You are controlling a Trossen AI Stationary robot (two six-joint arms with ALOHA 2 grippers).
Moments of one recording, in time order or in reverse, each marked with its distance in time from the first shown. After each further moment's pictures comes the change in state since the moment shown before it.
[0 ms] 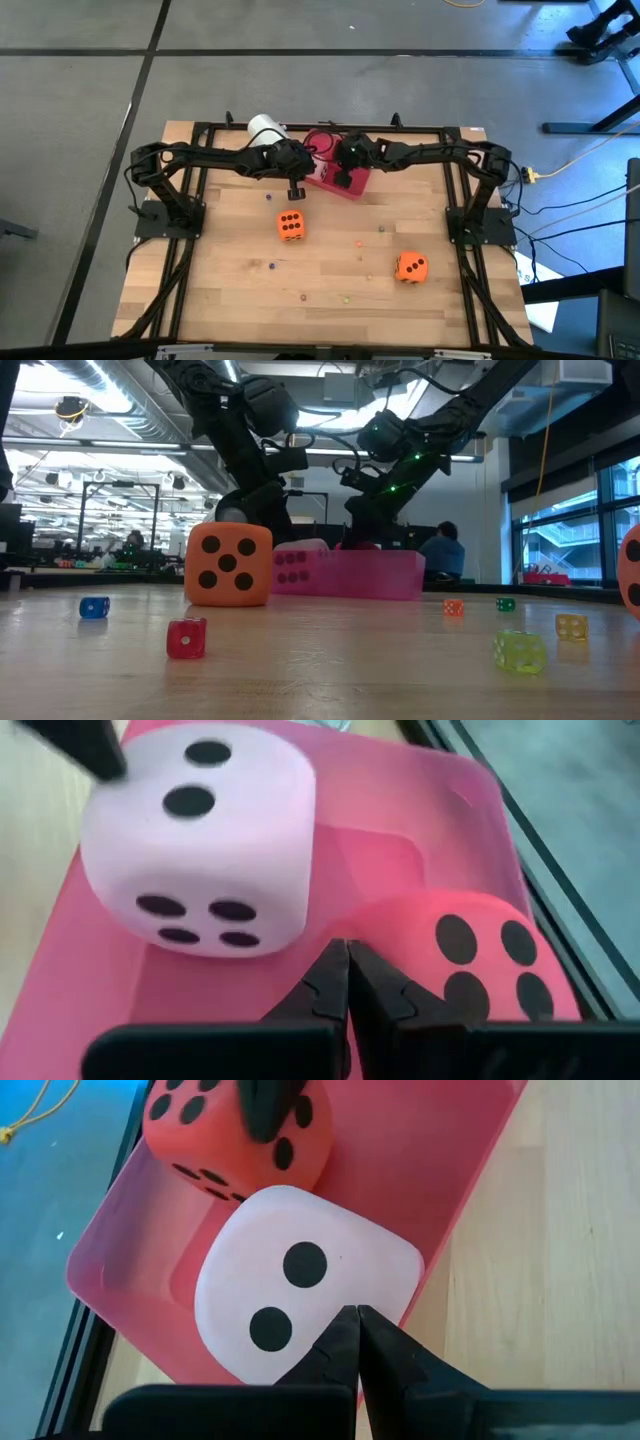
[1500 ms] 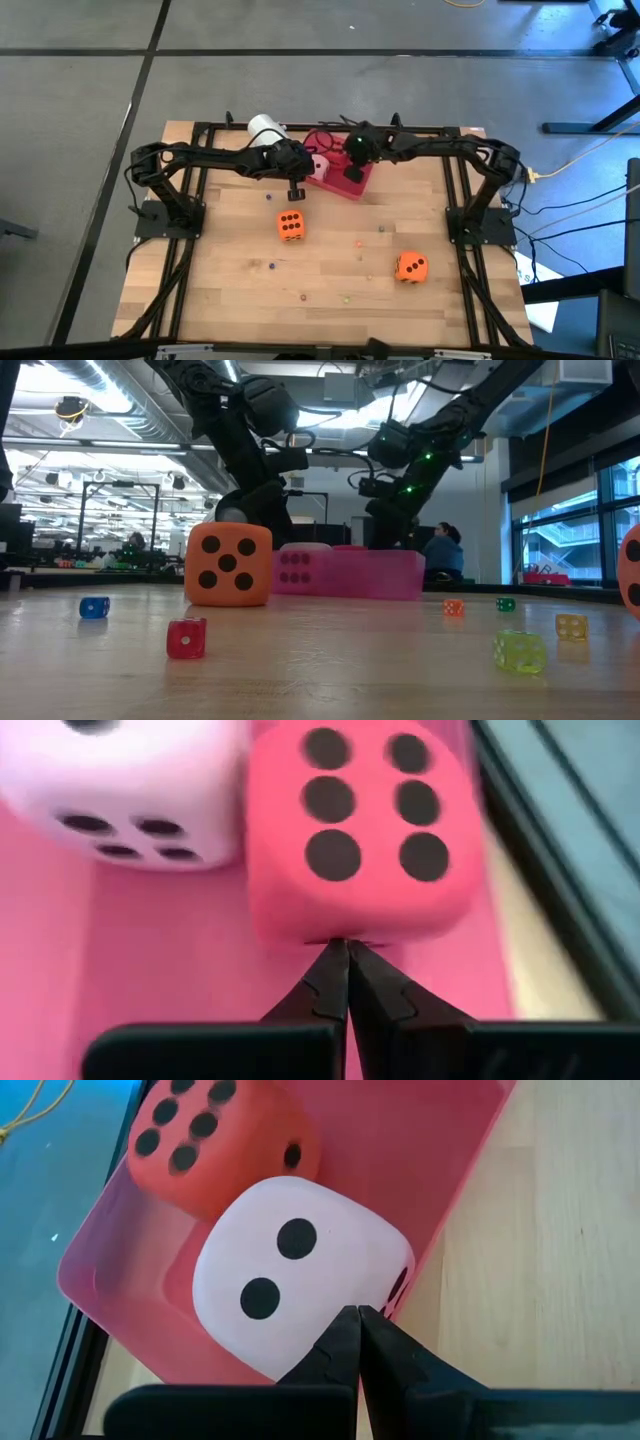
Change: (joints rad) left arm 0.000 0.000 0.000 0.001 0.005 0.000; right arm -0.089 -0.047 0.011 -0.231 -0.056 0.049
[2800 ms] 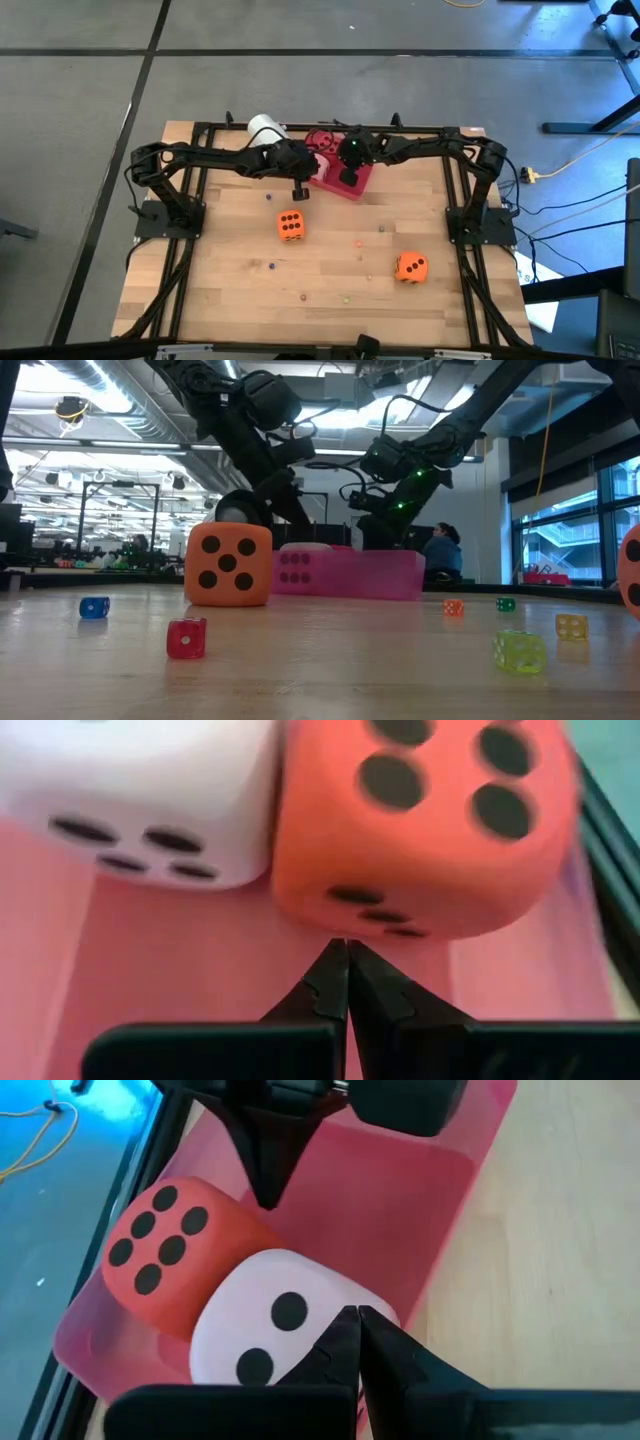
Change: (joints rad) left arm -0.001 0.000 0.001 0.104 0.068 0.018; right arm -0.003 0.097 0.000 0.135 -0.048 -0.053
